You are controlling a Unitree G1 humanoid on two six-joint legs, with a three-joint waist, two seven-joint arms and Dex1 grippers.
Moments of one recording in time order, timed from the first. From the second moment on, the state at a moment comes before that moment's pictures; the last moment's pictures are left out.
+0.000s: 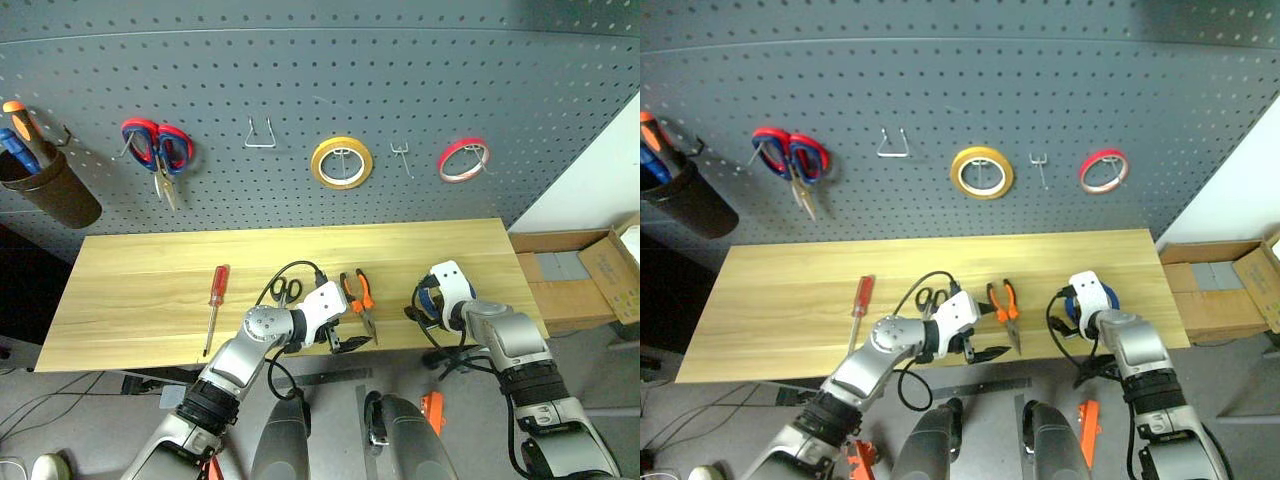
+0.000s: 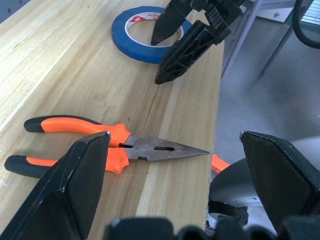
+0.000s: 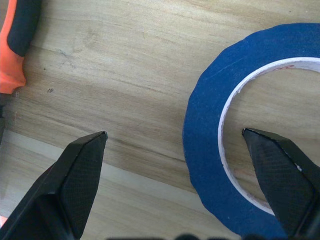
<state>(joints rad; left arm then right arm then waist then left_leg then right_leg) -0.35 0.37 -0.38 0.14 -0.04 0.17 -0.86 -0.43 -0.34 0.08 0.20 0.10 0.90 0.41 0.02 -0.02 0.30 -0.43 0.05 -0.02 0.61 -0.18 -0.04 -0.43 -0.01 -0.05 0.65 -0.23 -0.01</state>
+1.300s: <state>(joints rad) -0.34 0.36 0.11 -0.19 -0.70 0.73 -0.79 -0.05 -0.58 0.26 -0.40 -0.27 0.31 0.30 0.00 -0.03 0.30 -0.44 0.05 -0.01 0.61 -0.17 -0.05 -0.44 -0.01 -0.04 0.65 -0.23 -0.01</state>
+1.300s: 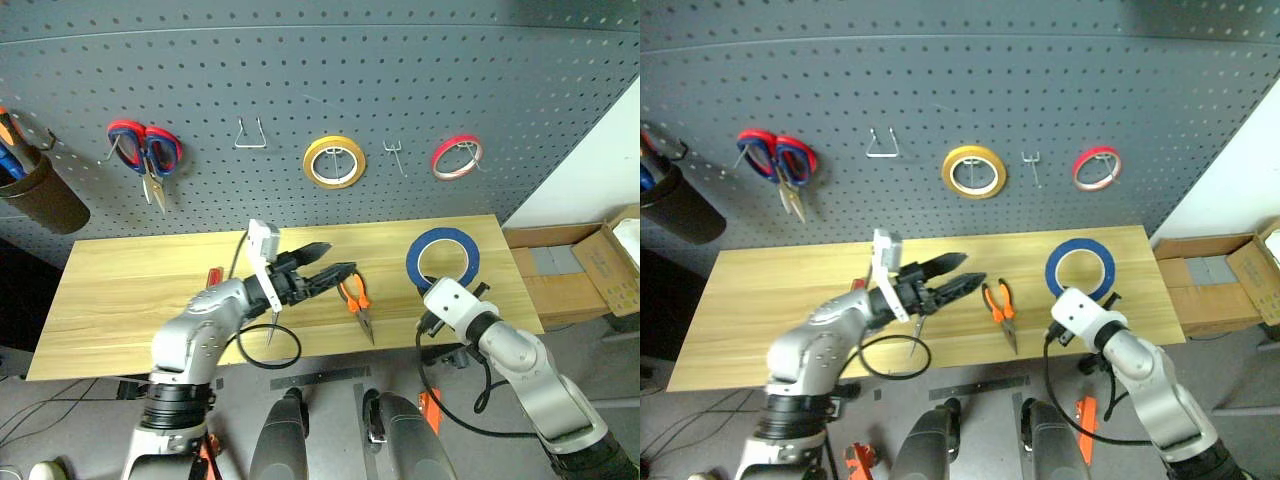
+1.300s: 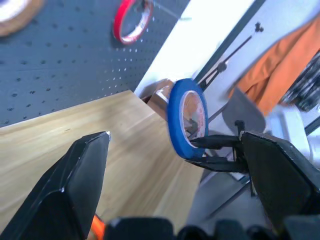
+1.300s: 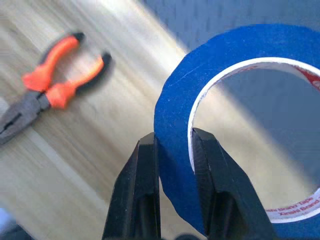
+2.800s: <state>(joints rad) -0.44 0.41 0.18 -0.15 -0.73 0.66 -0.69 -0.59 -0.39 0.22 0.45 -0.13 -0.19 0.54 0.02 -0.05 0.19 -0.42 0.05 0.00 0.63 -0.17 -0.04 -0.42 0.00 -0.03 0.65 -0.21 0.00</state>
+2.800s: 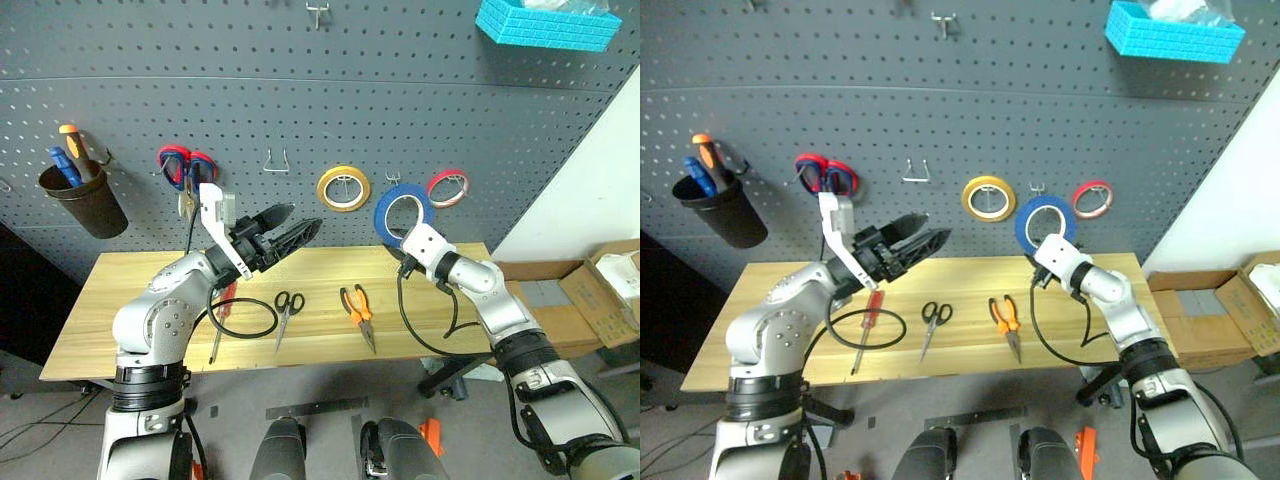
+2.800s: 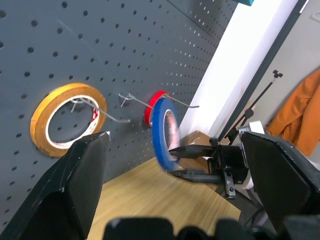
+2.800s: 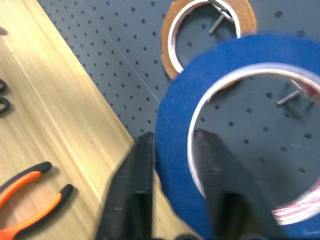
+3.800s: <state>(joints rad) 0.16 0.41 0.00 -0.30 -0.33 0.35 -0.57 -0.43 0.01 0.12 -0.04 -0.01 1.07 0.28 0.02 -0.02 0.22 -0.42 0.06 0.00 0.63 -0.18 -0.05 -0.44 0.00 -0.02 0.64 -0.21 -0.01</state>
